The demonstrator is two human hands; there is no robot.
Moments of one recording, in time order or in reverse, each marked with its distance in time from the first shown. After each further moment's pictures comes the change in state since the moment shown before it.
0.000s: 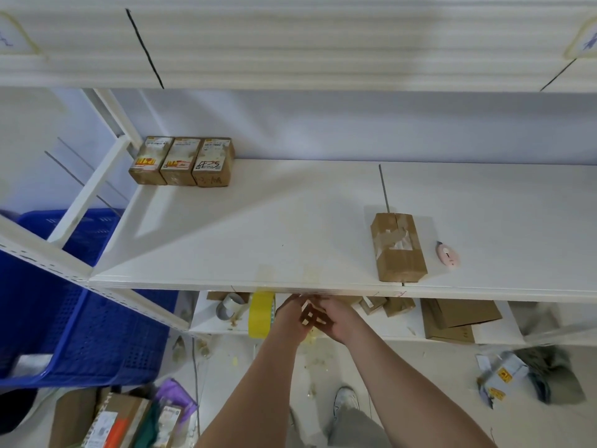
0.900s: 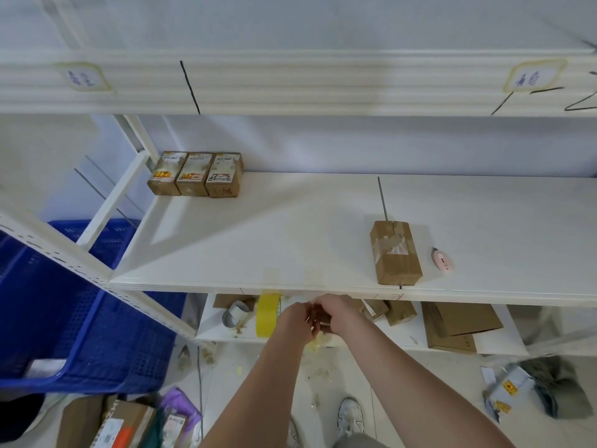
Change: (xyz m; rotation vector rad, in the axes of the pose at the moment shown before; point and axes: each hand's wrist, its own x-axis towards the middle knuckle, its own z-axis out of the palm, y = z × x) left_hand -0.050 0.012 0.002 -0.072 0.117 -0.129; right_hand -0.063 -0.023 0.035 -0.397 0.224 -0.004
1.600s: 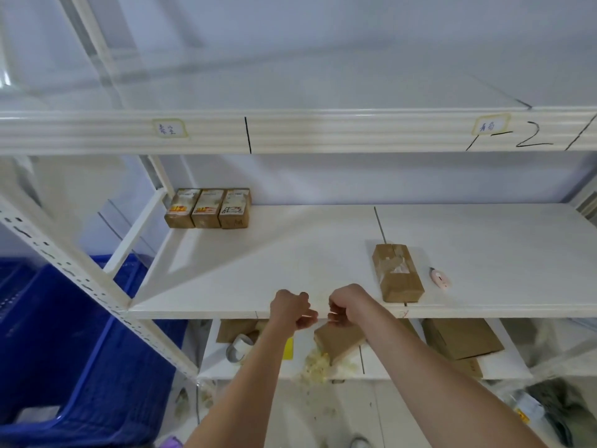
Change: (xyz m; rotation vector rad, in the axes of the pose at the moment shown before) left_hand -0.050 0.062 -0.023 0.586 -0.049 0.495; right_hand -0.042 -0.046 0.002 -0.198 0.058 -0.117
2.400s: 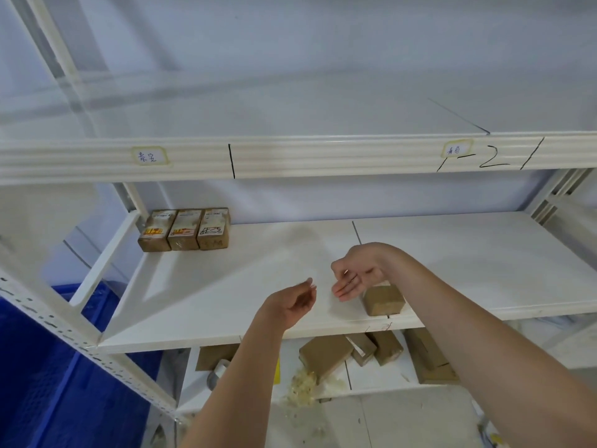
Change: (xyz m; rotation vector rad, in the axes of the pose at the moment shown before) left_hand 0.017 0.048 0.014 -0.709 -0.420 -0.235; right_hand -0.064 -0.091 -0.091 -0.240 -0.298 -0.144
